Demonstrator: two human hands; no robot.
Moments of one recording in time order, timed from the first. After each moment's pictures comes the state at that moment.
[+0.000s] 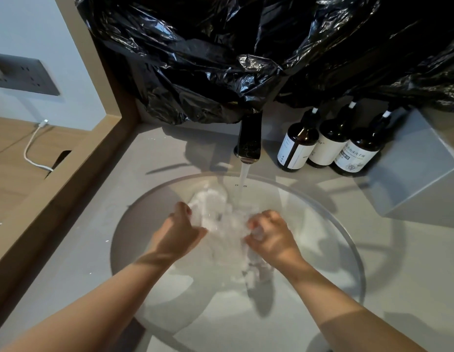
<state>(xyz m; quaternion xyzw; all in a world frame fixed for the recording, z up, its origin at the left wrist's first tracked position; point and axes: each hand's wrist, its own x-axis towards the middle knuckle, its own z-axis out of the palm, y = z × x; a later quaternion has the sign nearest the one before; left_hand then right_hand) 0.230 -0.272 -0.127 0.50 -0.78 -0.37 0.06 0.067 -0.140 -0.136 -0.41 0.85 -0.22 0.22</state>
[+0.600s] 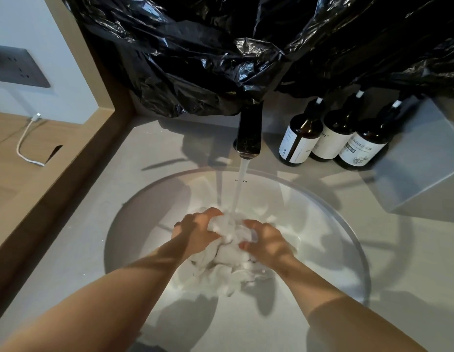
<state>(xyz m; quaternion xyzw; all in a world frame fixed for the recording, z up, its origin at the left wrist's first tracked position) 0.197 -0.277 -0.160 0.39 -0.87 -0.29 -0.09 0.066 -0.146 -0.167 -0.34 0.85 -0.19 0.36</state>
